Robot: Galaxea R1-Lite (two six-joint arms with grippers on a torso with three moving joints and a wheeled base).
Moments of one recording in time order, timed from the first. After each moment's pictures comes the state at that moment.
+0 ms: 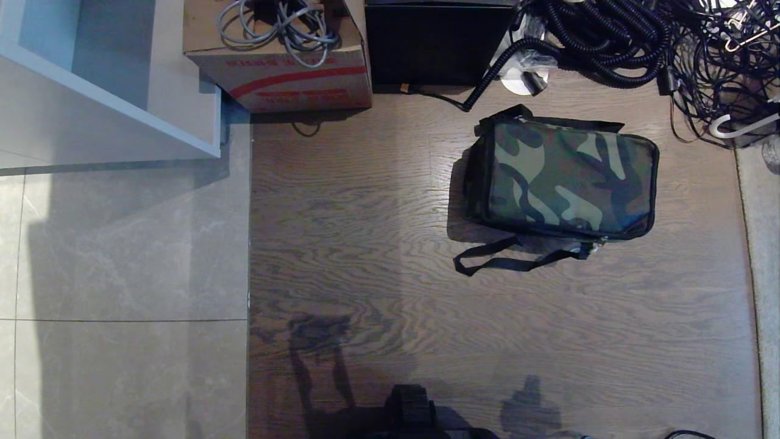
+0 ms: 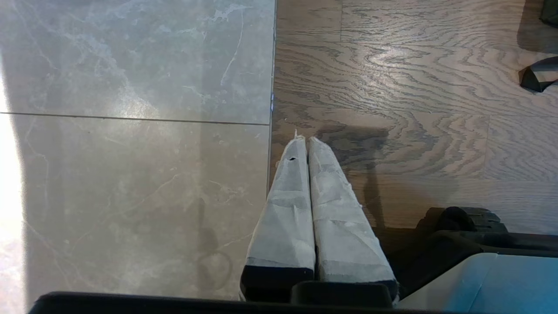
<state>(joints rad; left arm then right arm) 0.00 0.00 0.00 0.00 0.01 -0.01 0.01 0.00 0.00 -0.13 0.00 -0.04</state>
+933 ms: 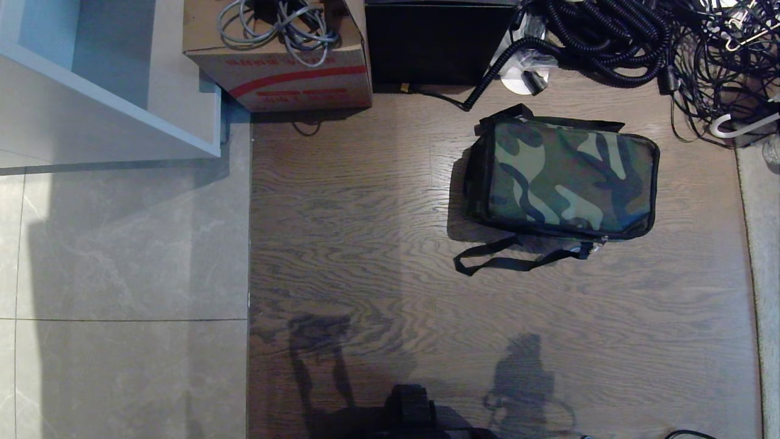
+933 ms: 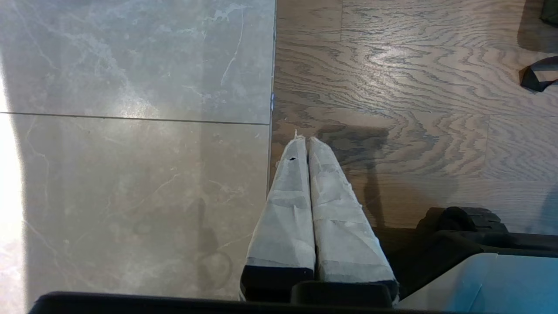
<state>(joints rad) 0.00 0.00 0.00 0.00 0.01 -0.01 0.08 0.55 -0.55 0.40 0.04 0.19</state>
